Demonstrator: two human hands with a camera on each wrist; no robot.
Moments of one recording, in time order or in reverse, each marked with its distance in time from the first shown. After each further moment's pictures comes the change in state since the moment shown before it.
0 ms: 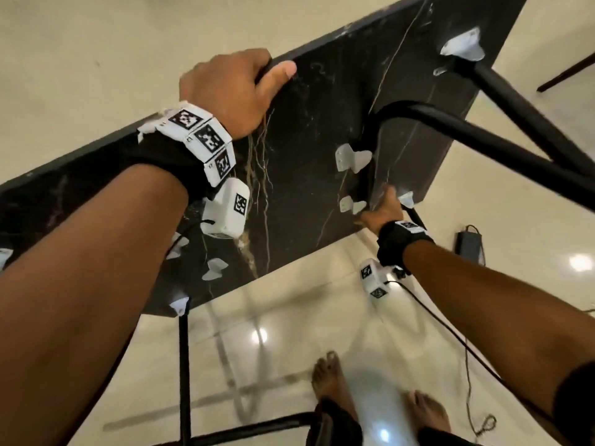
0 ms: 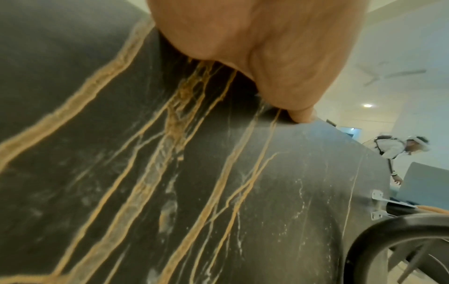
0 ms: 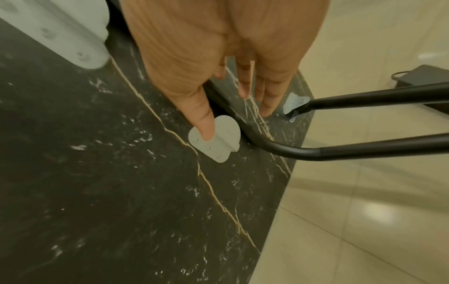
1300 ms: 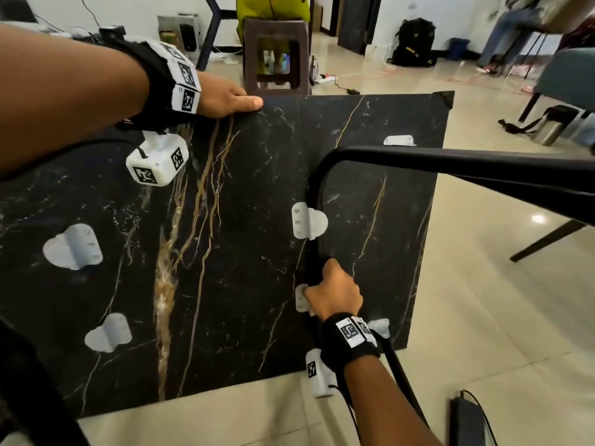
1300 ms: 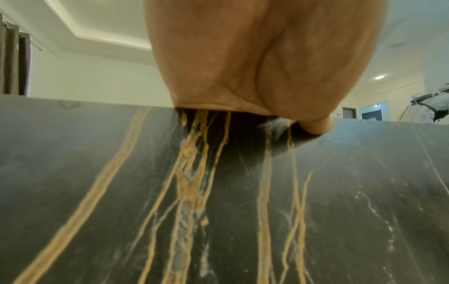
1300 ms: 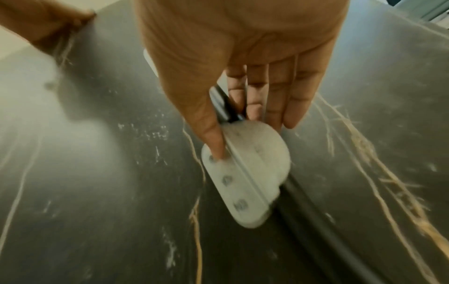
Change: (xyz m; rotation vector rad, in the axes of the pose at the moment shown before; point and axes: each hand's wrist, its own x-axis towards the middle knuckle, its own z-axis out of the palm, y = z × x) left_hand 0.058 -0.009 0.006 -0.116 -0.183 -0.170; right_hand 0.049 0.000 0.025 -0.275 0.285 -0.570
